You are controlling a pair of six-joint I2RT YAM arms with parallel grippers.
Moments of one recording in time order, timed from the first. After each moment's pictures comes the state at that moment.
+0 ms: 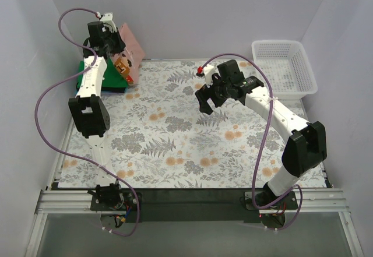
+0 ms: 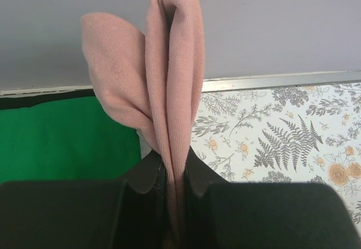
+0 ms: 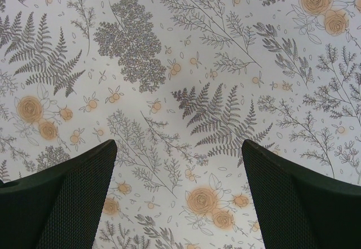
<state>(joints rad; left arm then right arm) 0.07 2.24 2.23 -0.38 0.27 -0.08 0.54 1.63 1.46 -0.66 -0.33 -0.24</state>
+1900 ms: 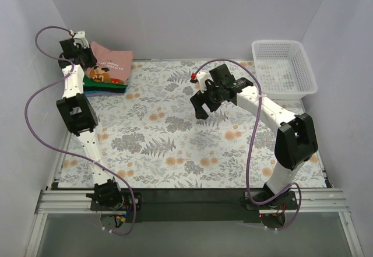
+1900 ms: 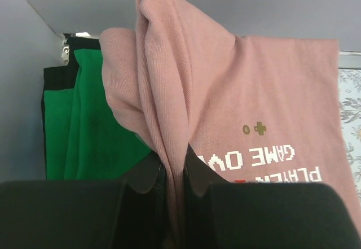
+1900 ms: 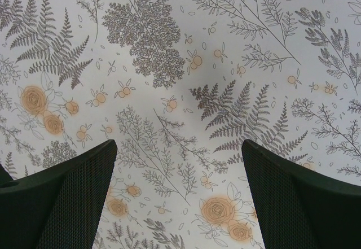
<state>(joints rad) 0.33 2.46 2.33 -0.40 0.34 0.07 0.57 1.73 1.46 -0.67 -0.37 -0.24</state>
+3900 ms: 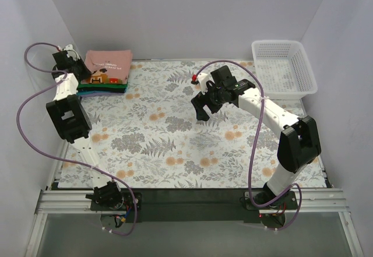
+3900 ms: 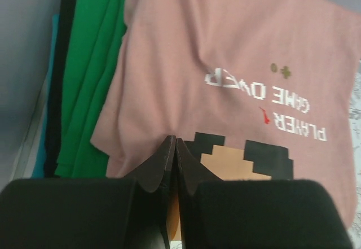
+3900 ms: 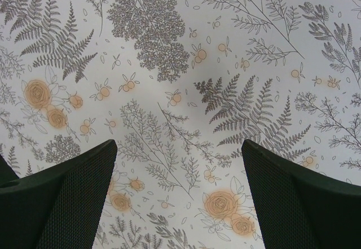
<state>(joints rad) 0.40 2.25 1.93 -0.27 0.33 -0.15 0.58 1.69 1.42 -0.67 -0.36 -0.24</state>
